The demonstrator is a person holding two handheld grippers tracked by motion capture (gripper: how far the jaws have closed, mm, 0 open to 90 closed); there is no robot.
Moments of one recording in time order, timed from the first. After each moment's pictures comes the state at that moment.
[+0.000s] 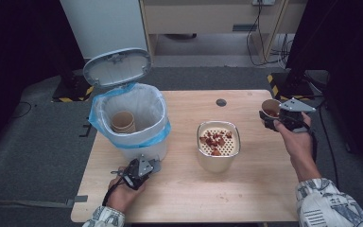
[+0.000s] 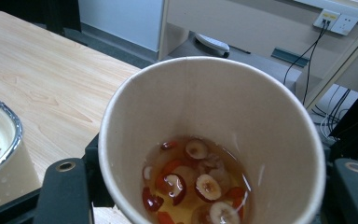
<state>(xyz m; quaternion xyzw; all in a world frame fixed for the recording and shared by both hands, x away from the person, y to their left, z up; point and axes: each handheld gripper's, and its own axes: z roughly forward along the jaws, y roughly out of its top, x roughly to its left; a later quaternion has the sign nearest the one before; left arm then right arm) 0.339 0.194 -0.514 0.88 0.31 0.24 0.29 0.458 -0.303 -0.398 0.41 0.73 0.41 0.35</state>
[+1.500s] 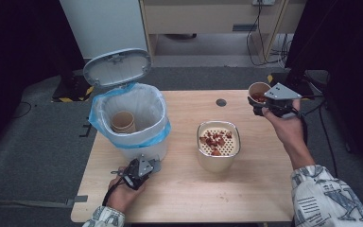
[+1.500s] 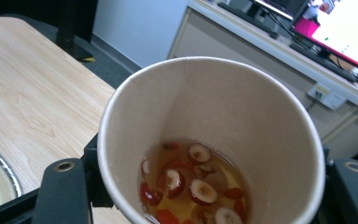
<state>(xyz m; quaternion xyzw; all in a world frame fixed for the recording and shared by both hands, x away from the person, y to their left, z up) 0.339 0.194 -0.514 0.88 0.31 0.24 0.29 0.481 -0.263 -0.358 0.30 0.75 0.42 0.42</state>
